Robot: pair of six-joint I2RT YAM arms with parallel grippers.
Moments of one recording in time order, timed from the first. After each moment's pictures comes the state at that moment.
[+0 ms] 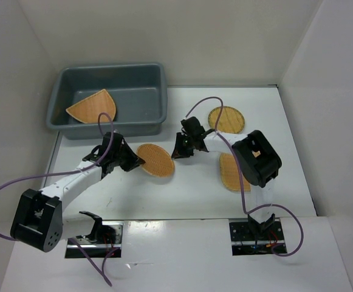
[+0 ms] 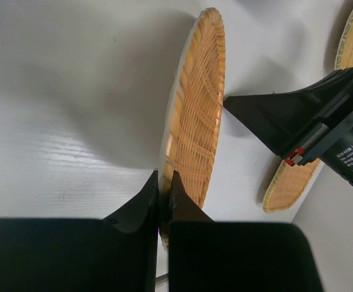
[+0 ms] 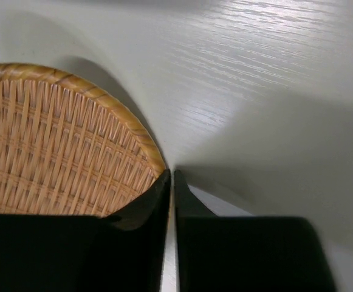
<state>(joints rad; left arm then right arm) -0.32 1.23 0.64 -0.22 0.18 -1.03 0.60 1.97 1.17 -0.13 -0.28 0.67</state>
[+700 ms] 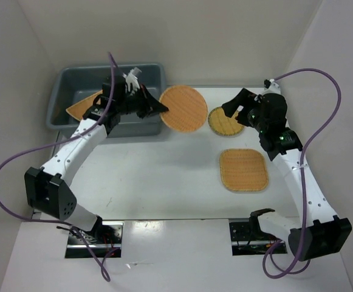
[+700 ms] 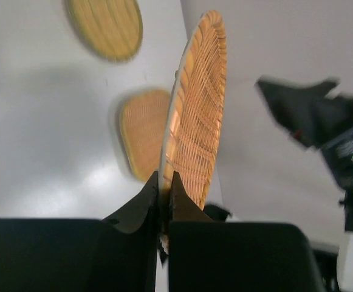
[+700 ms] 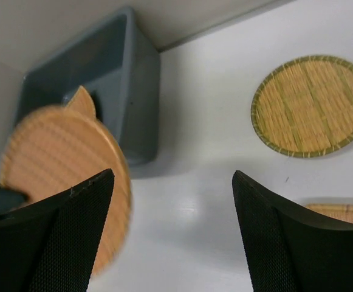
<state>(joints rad) -0.36 1.47 1.36 -0.30 0.58 -0.87 0.18 1.09 1.15 -0.34 -0.06 0.59</state>
